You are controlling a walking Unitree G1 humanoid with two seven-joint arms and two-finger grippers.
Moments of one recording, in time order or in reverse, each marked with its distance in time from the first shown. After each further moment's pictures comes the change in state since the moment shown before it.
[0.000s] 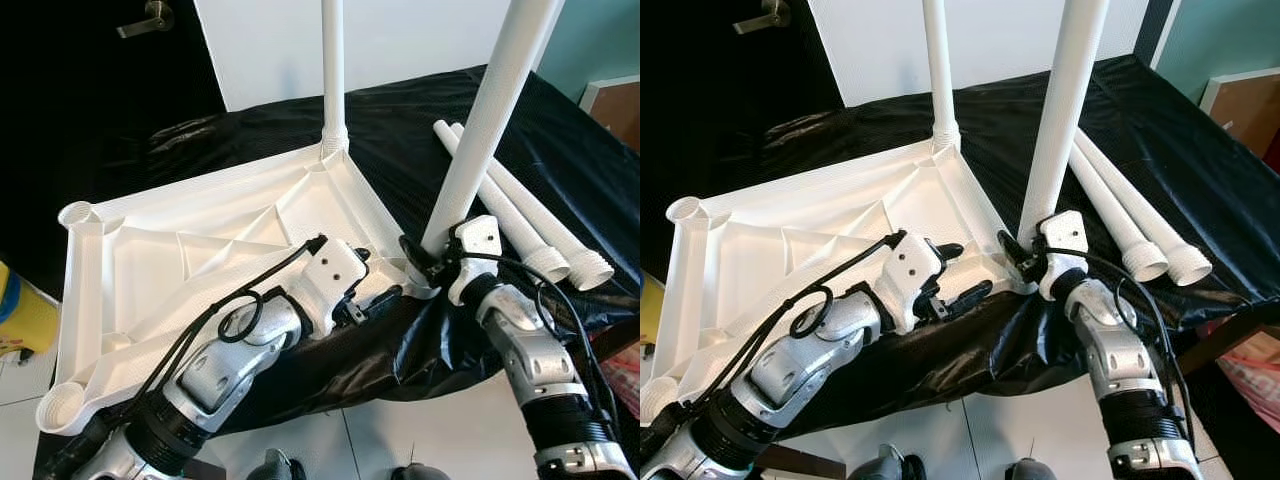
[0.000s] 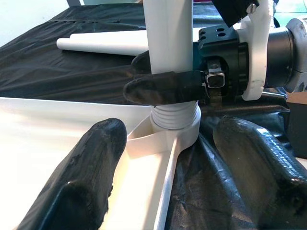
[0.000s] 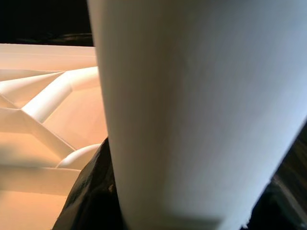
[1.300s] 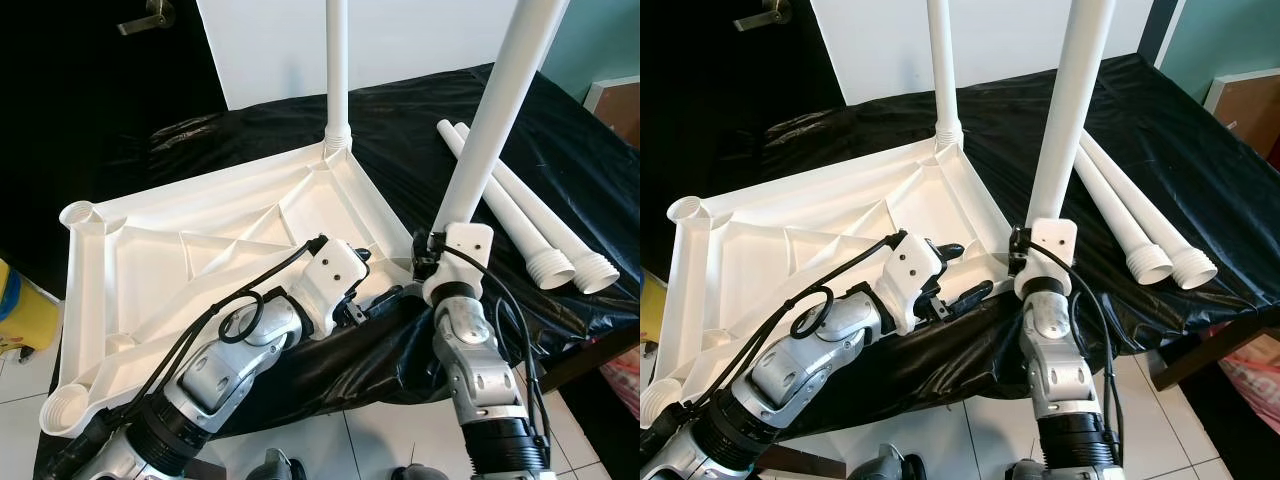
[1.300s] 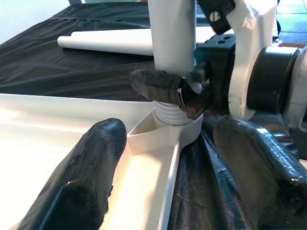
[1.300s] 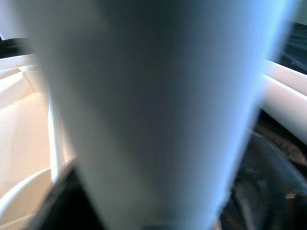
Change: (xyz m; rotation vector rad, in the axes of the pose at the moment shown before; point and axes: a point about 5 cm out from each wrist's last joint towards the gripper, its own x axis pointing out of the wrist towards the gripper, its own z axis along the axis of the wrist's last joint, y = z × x) left arm 0.001 -0.001 0.000 -0.002 -0.003 -0.001; right arm -0.003 0.022 0.004 0.119 0.006 -0.549
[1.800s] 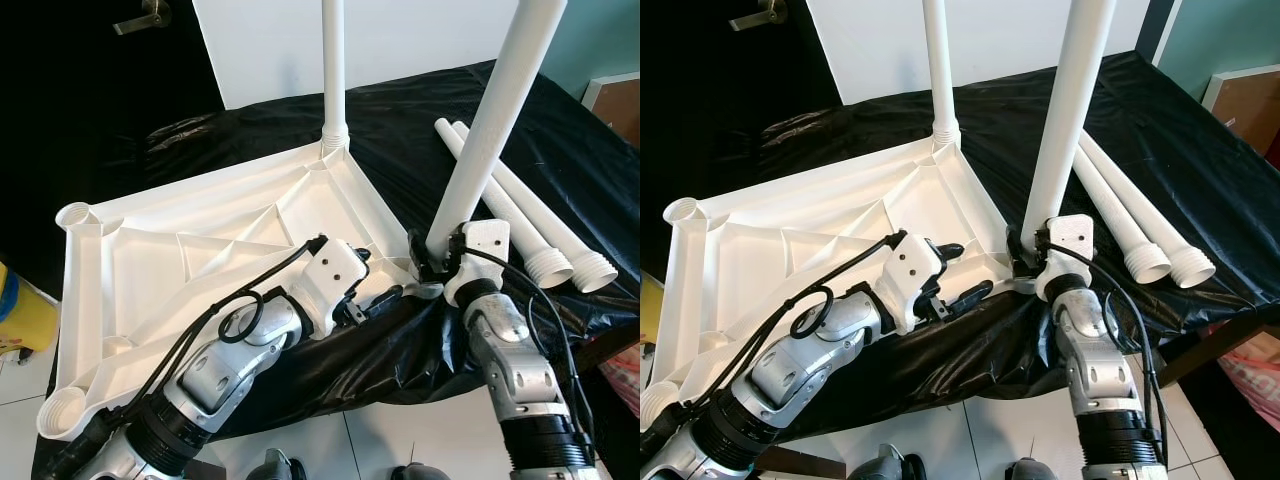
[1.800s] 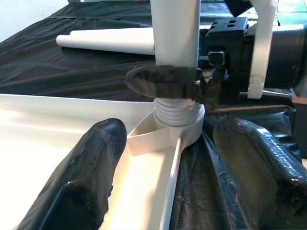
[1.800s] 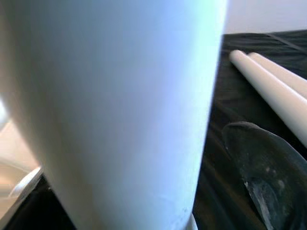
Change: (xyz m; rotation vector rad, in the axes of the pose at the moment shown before) left arm 0.000 0.000 0.000 0.001 0.001 0.001; right arm 0.005 -0.020 0.006 -0.058 -0.042 0.338
